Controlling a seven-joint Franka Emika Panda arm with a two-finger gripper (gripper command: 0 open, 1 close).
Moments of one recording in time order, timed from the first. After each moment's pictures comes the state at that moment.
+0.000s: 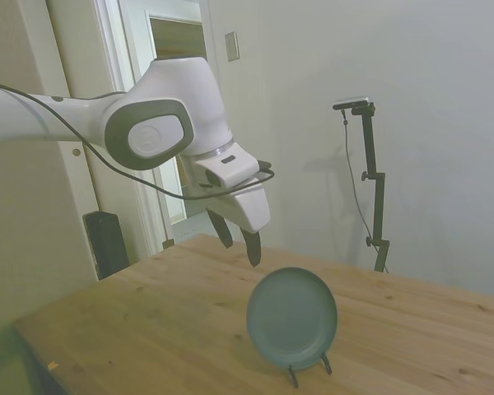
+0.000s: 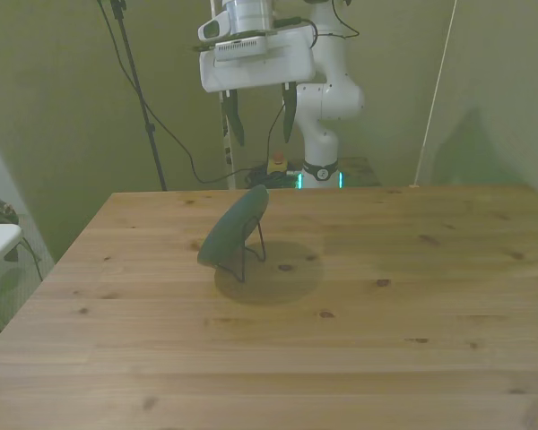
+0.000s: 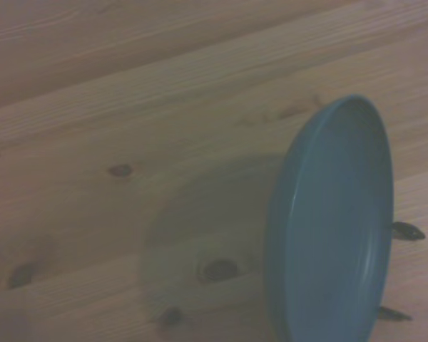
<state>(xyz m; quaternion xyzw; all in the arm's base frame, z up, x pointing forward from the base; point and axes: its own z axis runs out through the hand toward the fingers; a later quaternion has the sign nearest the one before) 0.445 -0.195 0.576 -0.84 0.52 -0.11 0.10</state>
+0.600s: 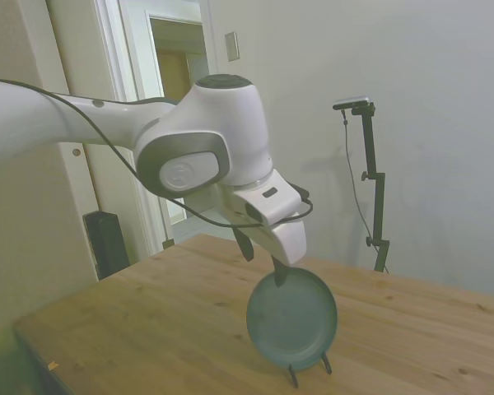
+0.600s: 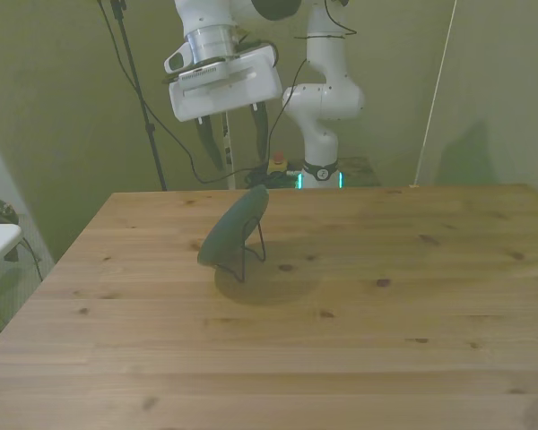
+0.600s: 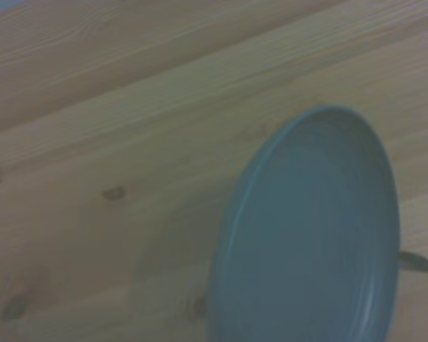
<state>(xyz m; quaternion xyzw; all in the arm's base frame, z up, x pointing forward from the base) 0.470 -0.255 0.540 -0.83 0.52 -0.11 0.16</state>
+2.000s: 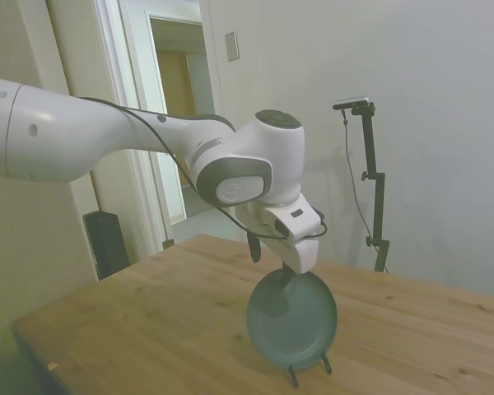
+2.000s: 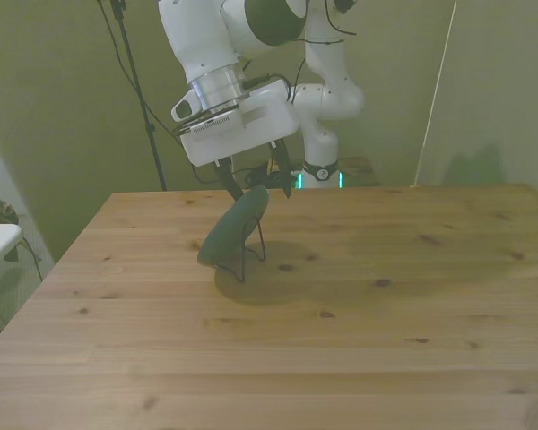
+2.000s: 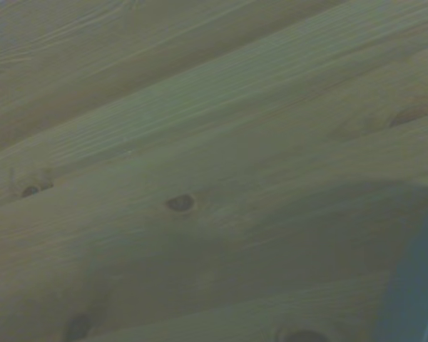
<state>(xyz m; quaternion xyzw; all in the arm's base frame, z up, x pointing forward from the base) 0.534 -0.235 0.500 -0.84 0.51 -0.03 0.20</state>
